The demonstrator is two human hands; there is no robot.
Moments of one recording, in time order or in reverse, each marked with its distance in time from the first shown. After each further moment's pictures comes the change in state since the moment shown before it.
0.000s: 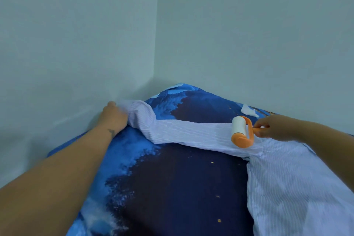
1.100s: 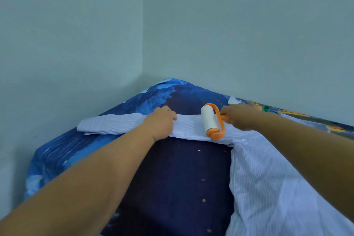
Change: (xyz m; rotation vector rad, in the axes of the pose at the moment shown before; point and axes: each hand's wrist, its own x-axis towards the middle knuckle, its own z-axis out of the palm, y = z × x) left_hand -0.081 0.083 0.073 0.423 -0.306 0.689; right_hand 0.007 -0.050 0.013 -0.327 0.111 -0.060
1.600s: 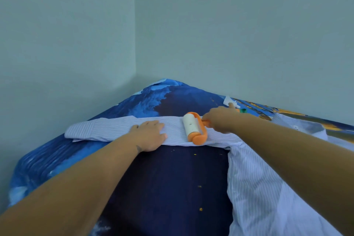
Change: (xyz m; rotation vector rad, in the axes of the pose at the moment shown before) left_hand -0.002 -0.023 0.019 0.084 -0.295 -0.111; right_hand 0.020 -0.035 -0.002 -0.044 -0.055 -0.066
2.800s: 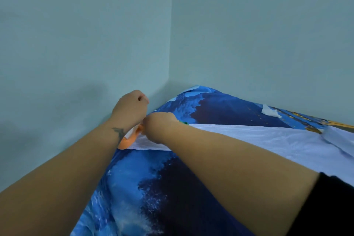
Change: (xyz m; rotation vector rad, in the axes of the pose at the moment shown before) left_hand -0.064 -0.110 -0.094 -0.544 0.682 -0.246; right_hand 0.031 -0.250 -0.094 0.134 0.240 -0.338
